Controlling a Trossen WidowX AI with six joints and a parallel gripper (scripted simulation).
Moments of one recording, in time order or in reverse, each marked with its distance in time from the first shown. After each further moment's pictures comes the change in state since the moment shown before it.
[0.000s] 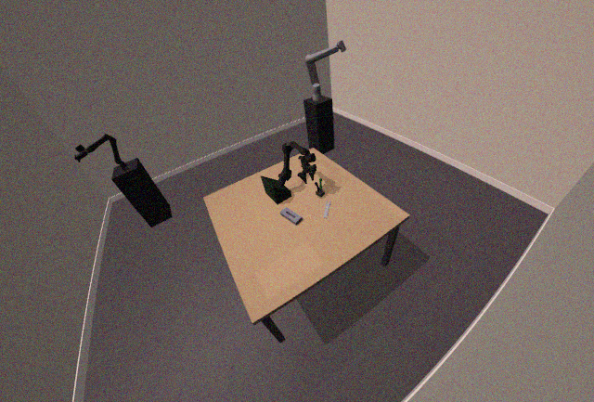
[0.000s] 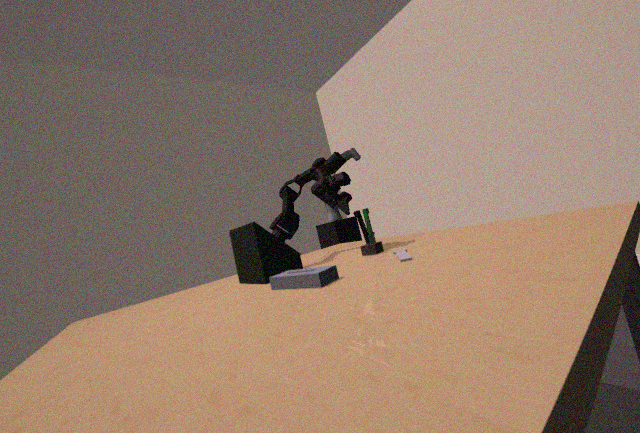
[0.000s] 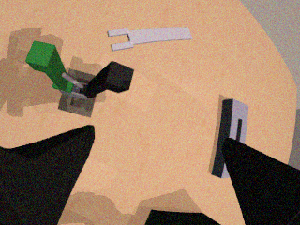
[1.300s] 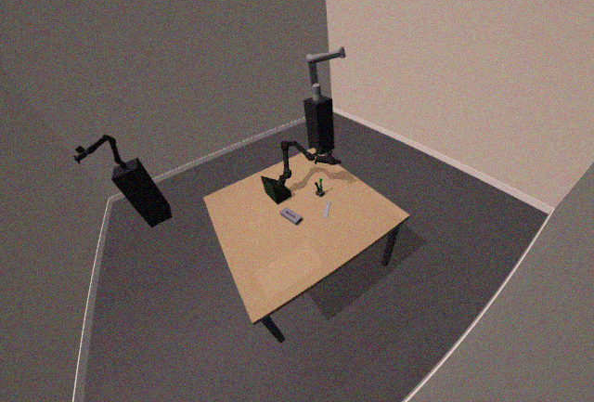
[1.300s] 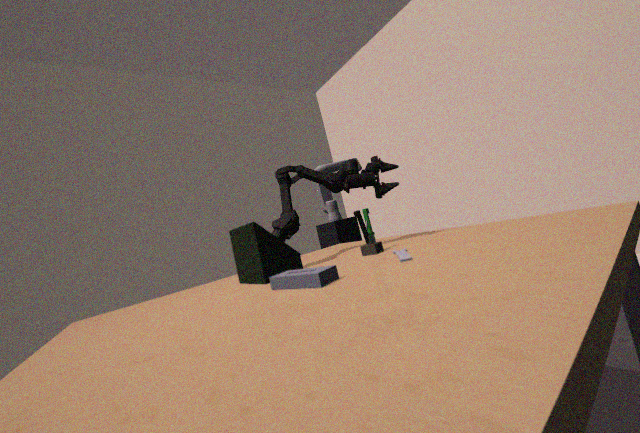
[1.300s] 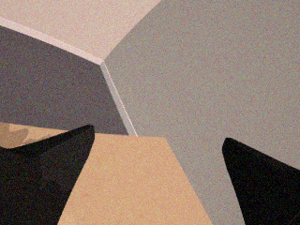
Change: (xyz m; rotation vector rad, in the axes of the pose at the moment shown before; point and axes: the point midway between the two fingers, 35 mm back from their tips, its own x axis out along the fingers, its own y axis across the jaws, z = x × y) arm -0.078 0.187 0.182 -0.542 -1.214 0.167
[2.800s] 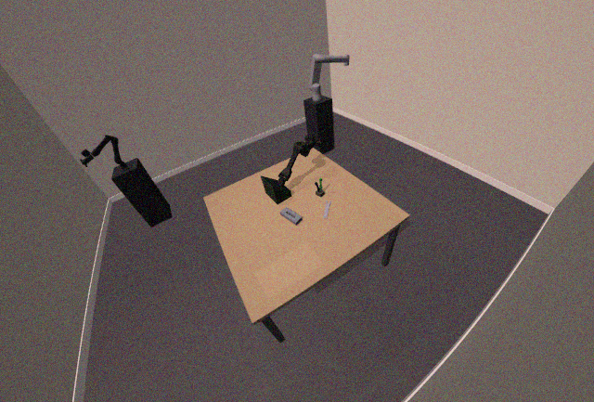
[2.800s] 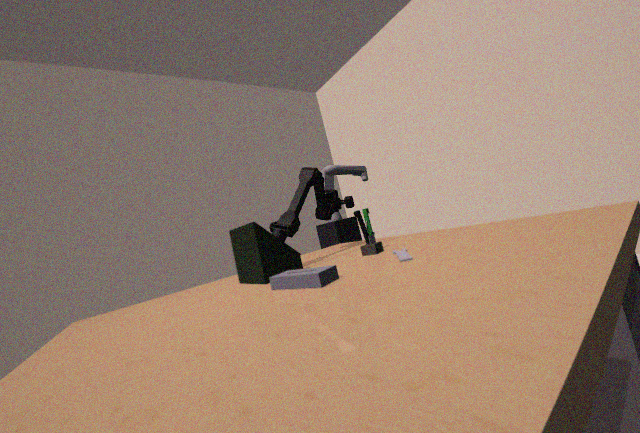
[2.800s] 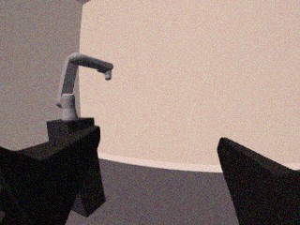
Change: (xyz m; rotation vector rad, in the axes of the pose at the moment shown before) arm -0.247 0.332 0.235 0.859 -0.678 1.053
